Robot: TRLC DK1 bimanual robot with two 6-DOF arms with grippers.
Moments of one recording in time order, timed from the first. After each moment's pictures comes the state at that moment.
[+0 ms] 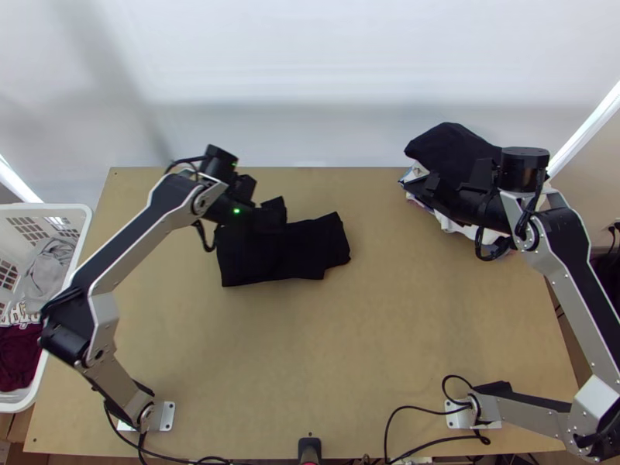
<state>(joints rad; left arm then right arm) -0.43 1.80 1.70 -0.86 0.54 -0.27 0.20 1.33 1.41 -0.67 -0.41 0.64</state>
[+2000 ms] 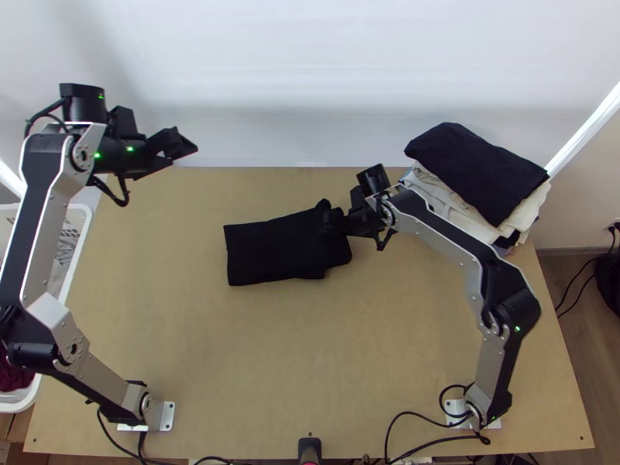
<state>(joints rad) -0.02 1.71 2.01 -1.01 0.41 -0.38 0.49 2.01 1.60 -0.57 -0.37 0.48</state>
